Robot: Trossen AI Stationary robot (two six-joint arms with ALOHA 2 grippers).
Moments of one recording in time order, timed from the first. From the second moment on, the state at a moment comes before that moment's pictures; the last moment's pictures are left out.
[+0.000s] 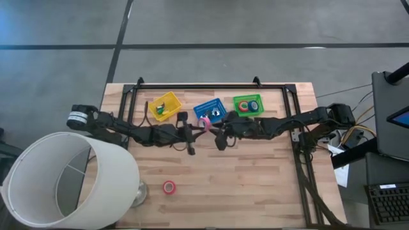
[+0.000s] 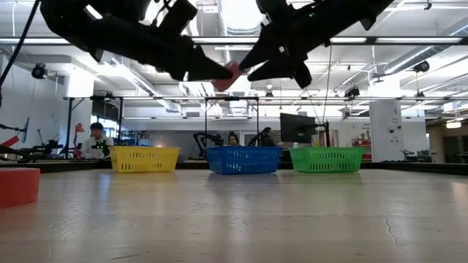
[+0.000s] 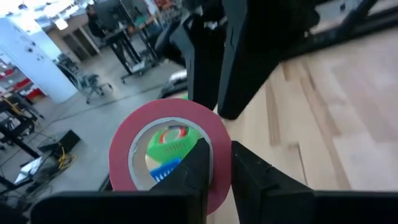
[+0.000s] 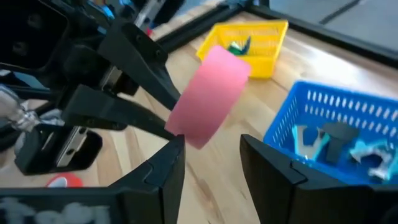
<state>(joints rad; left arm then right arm) -0.07 1.46 0.63 0.67 -0.40 0.35 0.03 1.51 0.92 0.11 0.32 0.55</state>
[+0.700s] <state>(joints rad) -0.07 1.46 0.64 0.71 -0.40 0.33 0.04 1.58 0.92 0.33 0.44 0.51</state>
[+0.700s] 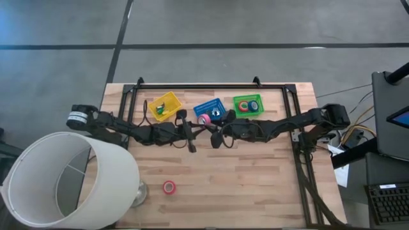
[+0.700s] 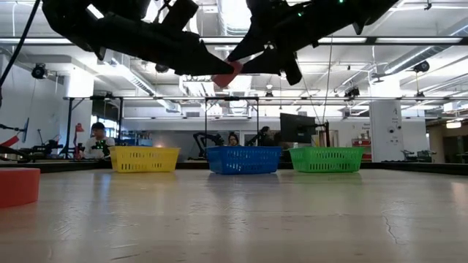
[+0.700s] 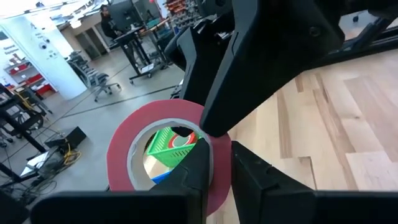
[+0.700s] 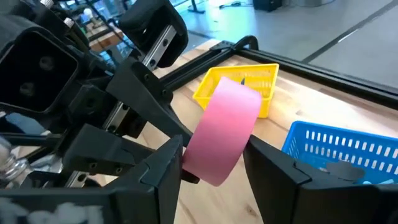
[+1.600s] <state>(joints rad) -0.07 1.46 0.64 0.66 -0.41 0.18 0.03 1.61 0.92 0.34 0.47 0.46</state>
